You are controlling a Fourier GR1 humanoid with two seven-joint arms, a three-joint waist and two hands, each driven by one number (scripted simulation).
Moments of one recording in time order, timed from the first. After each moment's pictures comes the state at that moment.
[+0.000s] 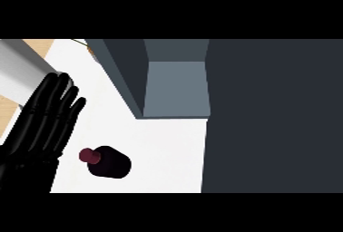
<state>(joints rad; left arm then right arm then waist) -0.28 0.20 -0.36 -2.40 -0.21 0.40 0.99 0.23 -0.17 0.31 -2.52 -0.12 0.07 0.38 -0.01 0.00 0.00</state>
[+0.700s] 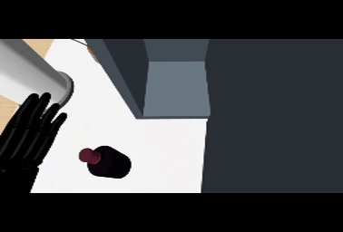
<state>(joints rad) 0.04 0.23 -0.16 -2.39 0.09 0.23 0.69 0.20 -0.18 0.30 -2.52 -0.11 0.06 0.41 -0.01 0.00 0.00</state>
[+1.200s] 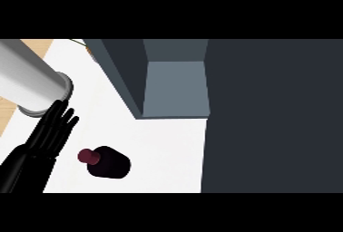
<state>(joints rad) 0.15 0.22 -0.11 -2.16 0.17 0.07 0.44 0.19 -0.18 0.29 -2.52 -0.11 0.06 0.41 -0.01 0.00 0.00</state>
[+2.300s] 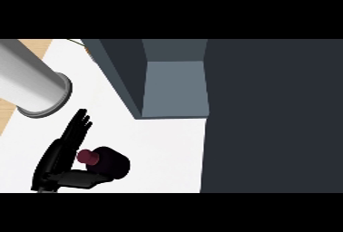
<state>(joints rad) 0.12 0.19 -0.03 -1.62 0.13 -0.06 0.04 0.17 -0.19 0.29 -2.53 -0.11 0.04 0.43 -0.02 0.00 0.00</state>
